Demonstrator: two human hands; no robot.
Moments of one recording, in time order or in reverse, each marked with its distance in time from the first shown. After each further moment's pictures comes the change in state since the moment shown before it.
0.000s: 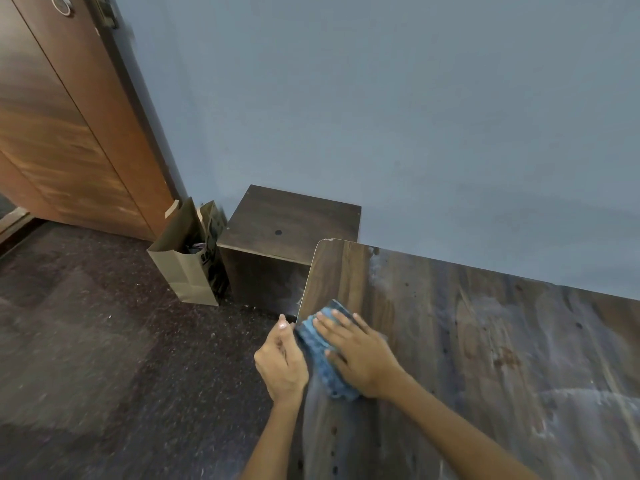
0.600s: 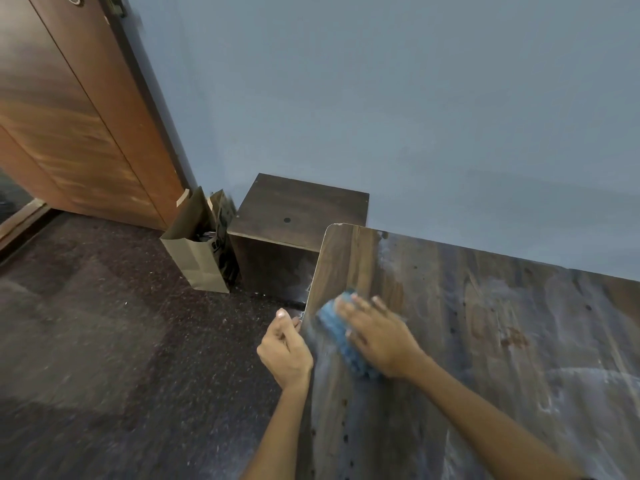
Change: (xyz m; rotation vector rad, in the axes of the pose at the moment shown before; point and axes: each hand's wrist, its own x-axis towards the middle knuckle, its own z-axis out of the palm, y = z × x) left_hand -0.007 -0.001 -0.010 -0.081 0.111 -0.154; right_hand -0.014 0.015 0.008 -0.054 0.036 0.032
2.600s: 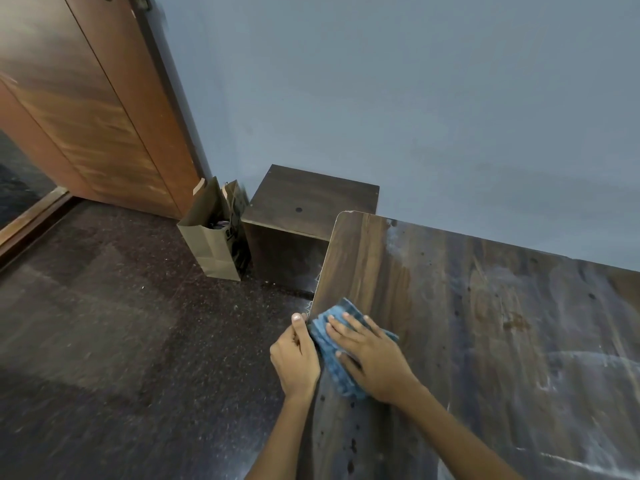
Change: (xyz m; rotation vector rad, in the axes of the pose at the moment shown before) left_hand -0.034 0.003 -0.046 0.272 -0.151 0.080; right_hand -0.042 -0.059 0.015 0.010 0.048 -0.045
